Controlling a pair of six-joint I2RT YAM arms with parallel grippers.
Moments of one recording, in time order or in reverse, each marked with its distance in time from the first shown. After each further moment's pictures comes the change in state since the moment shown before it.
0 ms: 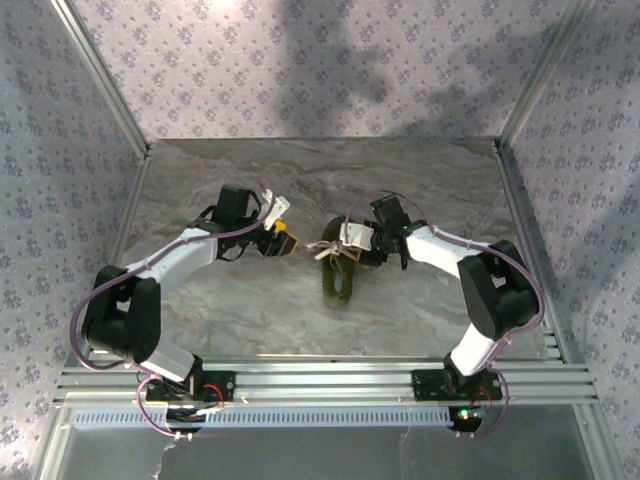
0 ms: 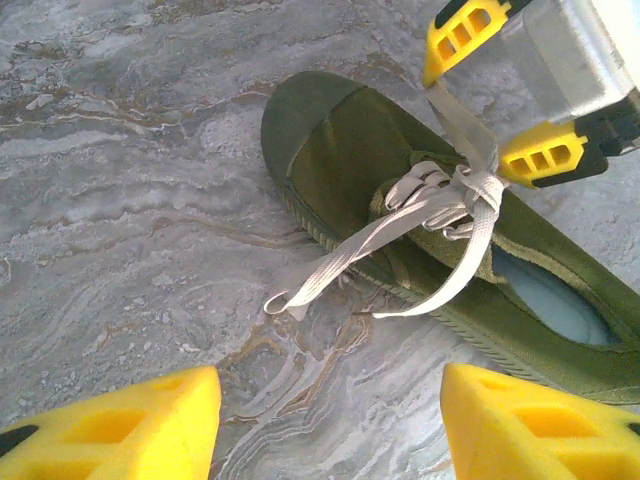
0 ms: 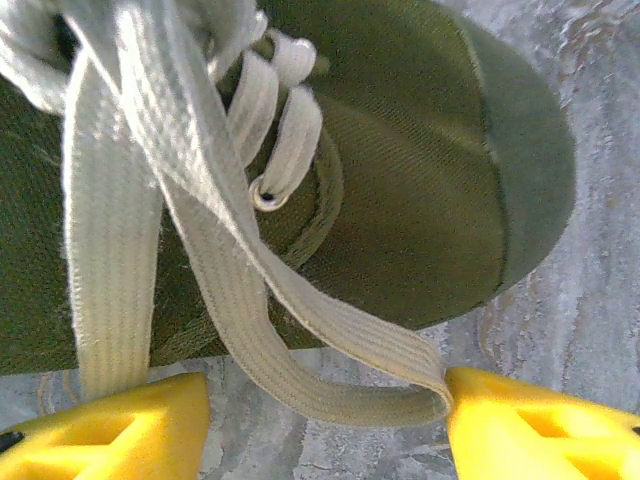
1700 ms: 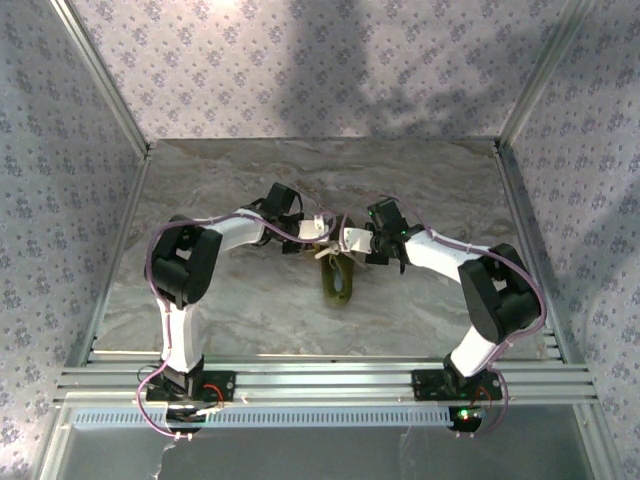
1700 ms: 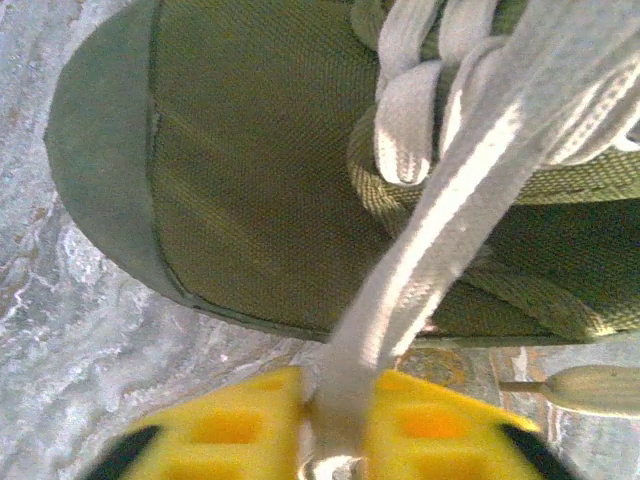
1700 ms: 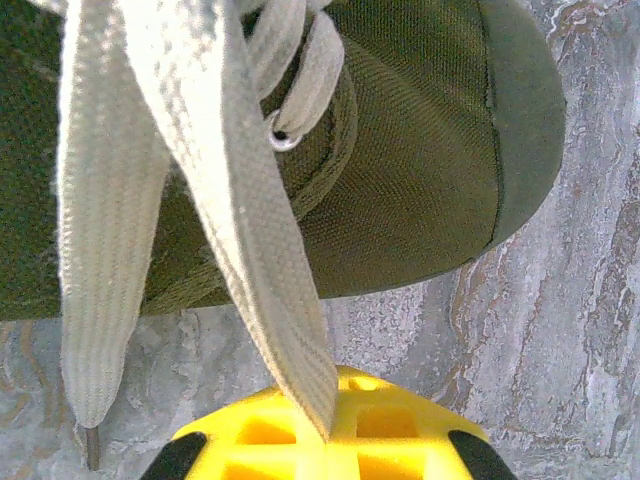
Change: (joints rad) left arm -0.132 0.465 0.282 -0.018 -0.118 0.751; right arm 0.027 -0.034 -0.037 0.035 0.112 -0.065
